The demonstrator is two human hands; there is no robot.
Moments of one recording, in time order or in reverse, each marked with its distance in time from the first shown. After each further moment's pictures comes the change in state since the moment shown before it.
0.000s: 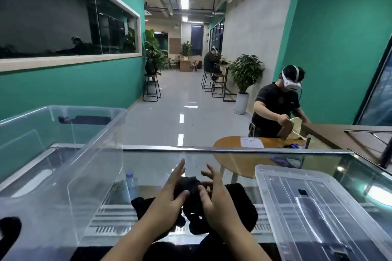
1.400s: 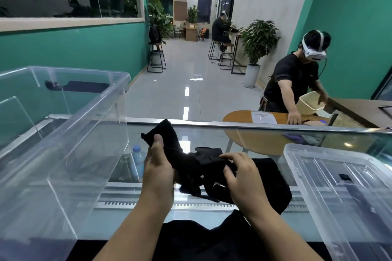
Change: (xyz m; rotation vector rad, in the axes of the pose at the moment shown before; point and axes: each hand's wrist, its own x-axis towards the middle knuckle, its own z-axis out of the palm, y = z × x) left_hand 0.029 0.003 -0.020 -0.609 0.522 -0.299; right_hand 0.033 0.038 0.016 -0.297 0.067 0.000
